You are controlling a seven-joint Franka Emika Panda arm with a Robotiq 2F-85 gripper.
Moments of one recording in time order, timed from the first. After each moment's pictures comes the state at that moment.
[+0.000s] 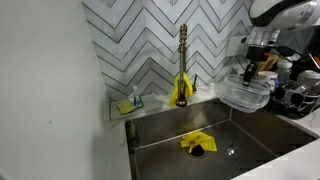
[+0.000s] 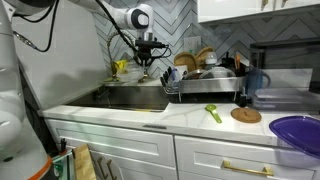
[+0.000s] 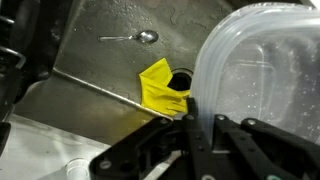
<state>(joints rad) 0.19 0.18 0.18 -1.69 0.13 1.80 -0.83</state>
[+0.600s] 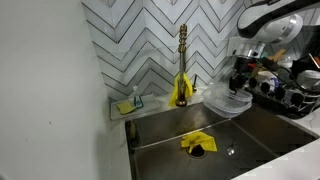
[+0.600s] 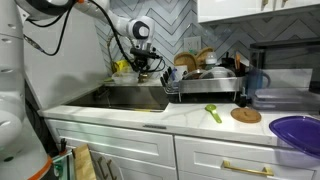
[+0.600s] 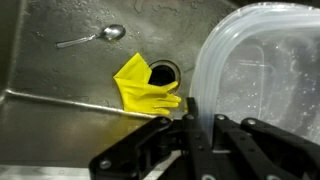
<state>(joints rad) 0.20 0.27 0.22 -1.69 0.22 1.81 -0.63</state>
